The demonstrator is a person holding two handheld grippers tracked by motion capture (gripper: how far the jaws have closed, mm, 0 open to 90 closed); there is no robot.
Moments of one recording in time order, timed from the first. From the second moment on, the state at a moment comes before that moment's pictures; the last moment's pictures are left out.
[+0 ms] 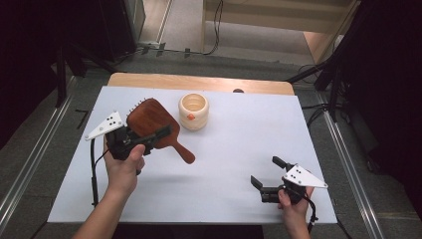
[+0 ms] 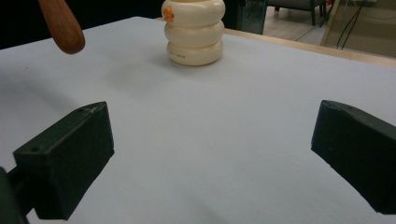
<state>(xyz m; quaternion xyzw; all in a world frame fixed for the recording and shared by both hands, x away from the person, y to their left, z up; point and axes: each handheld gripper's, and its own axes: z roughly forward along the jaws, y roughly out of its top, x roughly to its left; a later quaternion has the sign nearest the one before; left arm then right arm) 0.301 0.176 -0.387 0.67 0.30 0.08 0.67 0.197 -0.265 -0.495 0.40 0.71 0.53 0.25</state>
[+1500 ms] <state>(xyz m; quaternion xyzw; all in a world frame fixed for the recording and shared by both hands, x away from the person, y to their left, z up) 0.367 0.151 -0.363 0.67 0.31 0.10 0.66 0.191 -0.310 -0.510 0.44 0.69 0.52 0.25</state>
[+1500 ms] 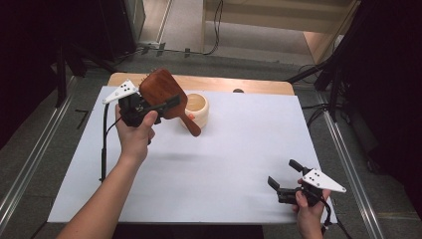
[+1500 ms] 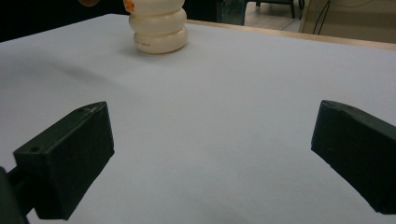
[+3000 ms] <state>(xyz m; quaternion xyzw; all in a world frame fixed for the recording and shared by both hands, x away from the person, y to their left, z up) 0.421 0.140 -0.350 0.65 0.34 0.13 0.67 0.191 -0.311 -0.511 0.44 0.69 0.52 0.25</state>
